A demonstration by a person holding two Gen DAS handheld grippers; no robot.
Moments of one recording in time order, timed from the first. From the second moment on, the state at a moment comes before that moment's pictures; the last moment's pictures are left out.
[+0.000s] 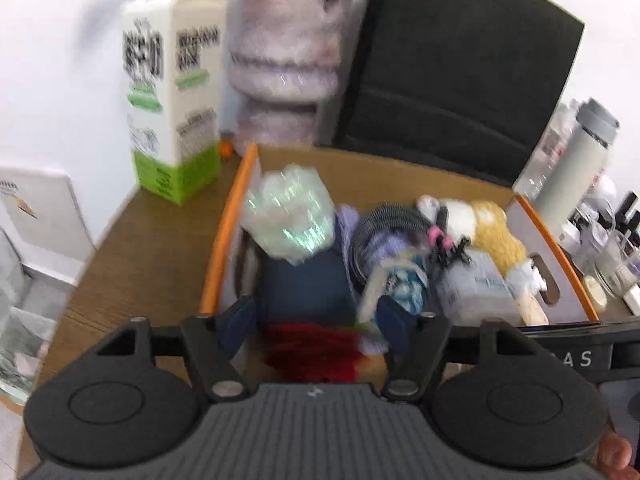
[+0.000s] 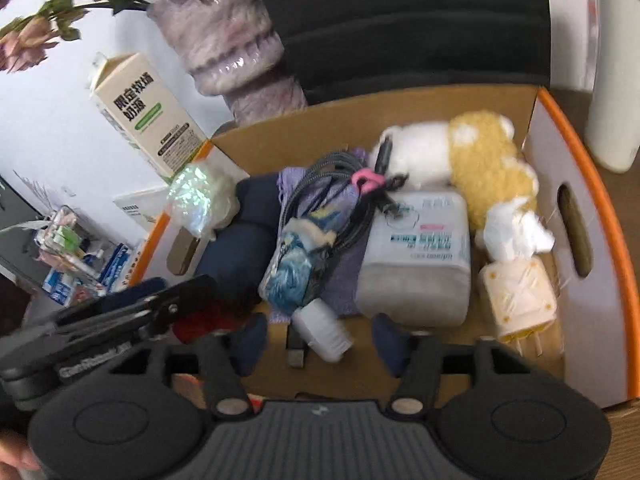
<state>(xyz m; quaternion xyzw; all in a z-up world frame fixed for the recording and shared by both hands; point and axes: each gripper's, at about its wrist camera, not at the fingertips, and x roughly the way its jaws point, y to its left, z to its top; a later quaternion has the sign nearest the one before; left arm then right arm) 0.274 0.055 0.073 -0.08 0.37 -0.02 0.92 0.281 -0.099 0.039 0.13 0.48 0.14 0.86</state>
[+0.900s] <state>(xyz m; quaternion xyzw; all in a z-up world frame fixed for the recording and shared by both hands) 0.064 0.029 0.131 -0.03 0.22 -0.04 0.98 0.068 -0.152 0.109 0.02 0.29 0.03 0.96</state>
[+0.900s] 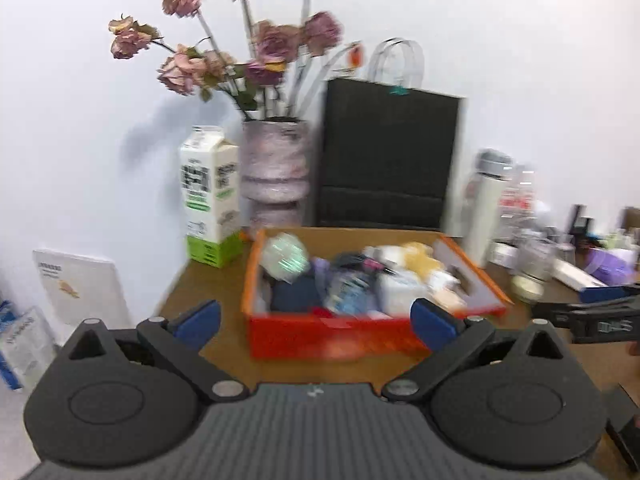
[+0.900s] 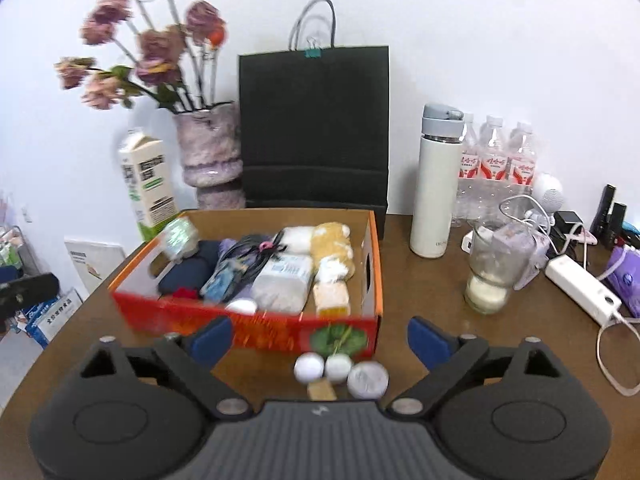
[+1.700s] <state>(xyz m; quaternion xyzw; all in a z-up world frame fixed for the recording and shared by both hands) -0.093 -0.029 0.039 0.04 0.21 -0.04 0.98 -0.129 -0.143 0.027 0.04 0.23 0.02 0.97</state>
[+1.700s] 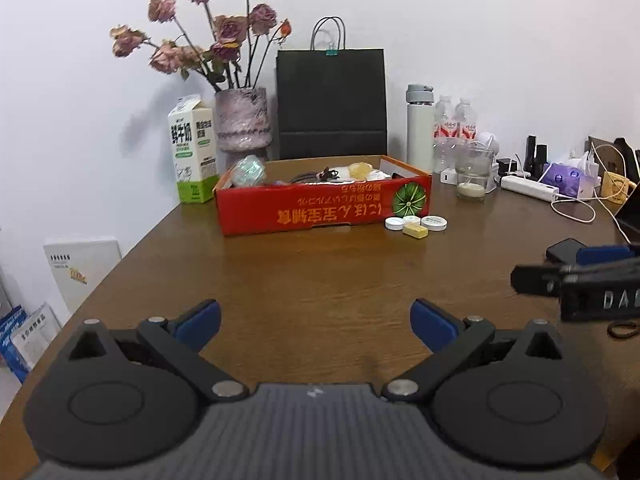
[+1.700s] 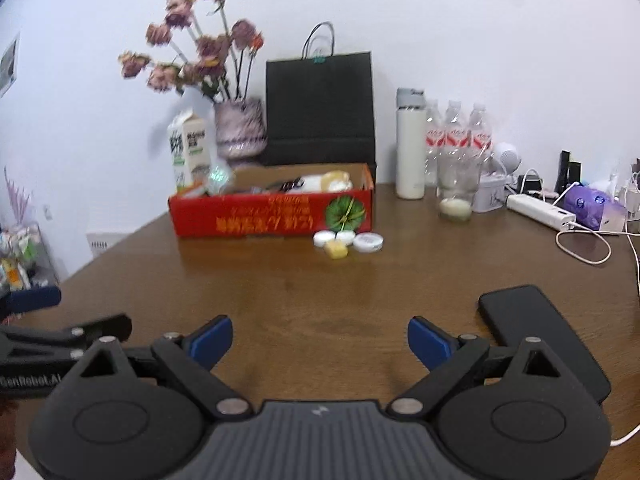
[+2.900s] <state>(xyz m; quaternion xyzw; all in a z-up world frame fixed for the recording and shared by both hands) 0.140 -0.110 0.013 -0.07 0.33 -0.11 0.94 0.107 -0.236 -0.007 0.13 0.29 -0.02 0.95</state>
